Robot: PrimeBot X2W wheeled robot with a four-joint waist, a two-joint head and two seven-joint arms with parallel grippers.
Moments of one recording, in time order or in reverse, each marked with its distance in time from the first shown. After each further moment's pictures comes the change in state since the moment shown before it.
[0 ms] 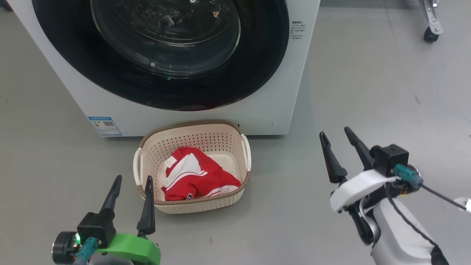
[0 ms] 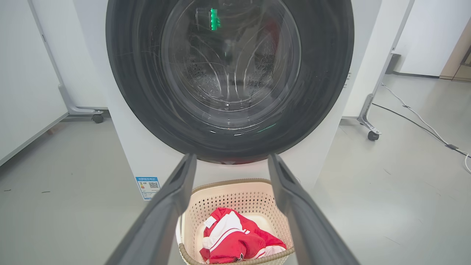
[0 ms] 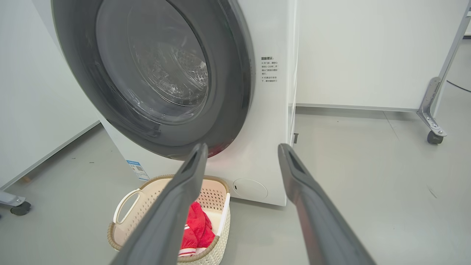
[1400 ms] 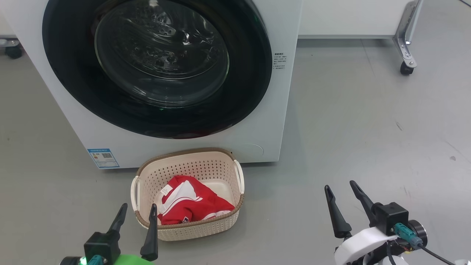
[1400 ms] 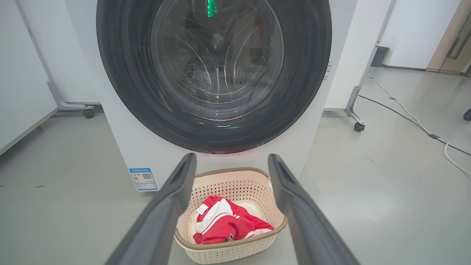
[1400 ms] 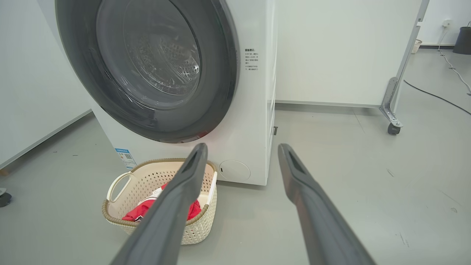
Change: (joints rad) left arm 0.107 0.009 -0.012 -0.028 -0.008 0.003 0.076; right arm 0.303 0.006 -0.023 -0.185 -0.081 -0.091 0.000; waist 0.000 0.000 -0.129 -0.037
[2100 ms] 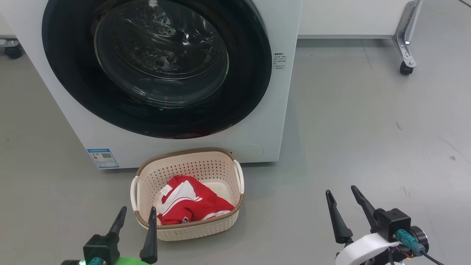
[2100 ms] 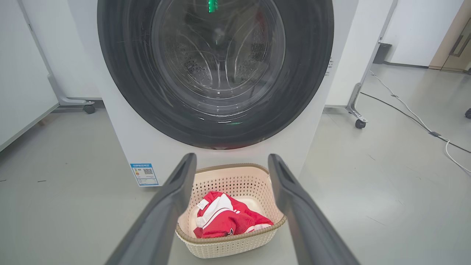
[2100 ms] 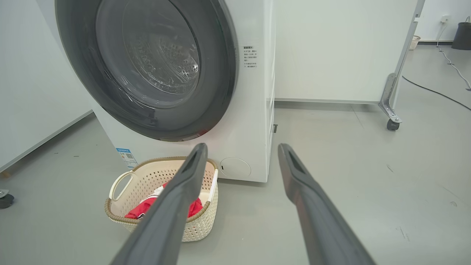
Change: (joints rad) left arm 0.021 0.000 0.007 -0.021 0.002 0.004 0.019; right arm 0.041 0.004 -0.009 -0.035 0.000 -0.001 0.000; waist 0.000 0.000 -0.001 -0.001
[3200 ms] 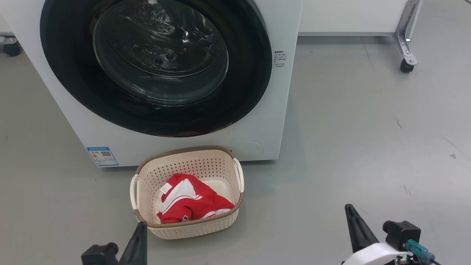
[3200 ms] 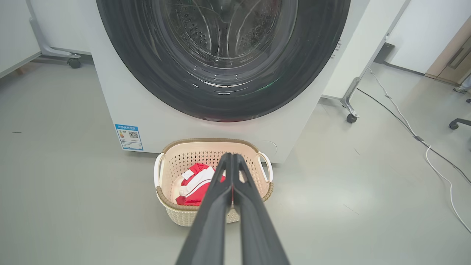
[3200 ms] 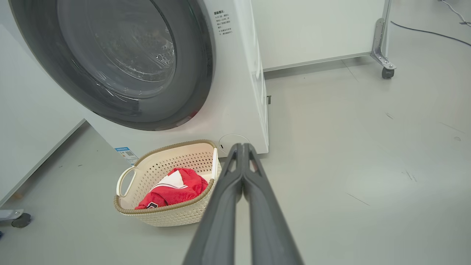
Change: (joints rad) left arm 0.030 -0.016 -0.011 0.042 -0.126 -0.012 0.016; right arm 0.051 0.021 -0.030 0.039 0.141 0.010 0.024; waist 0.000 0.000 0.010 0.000
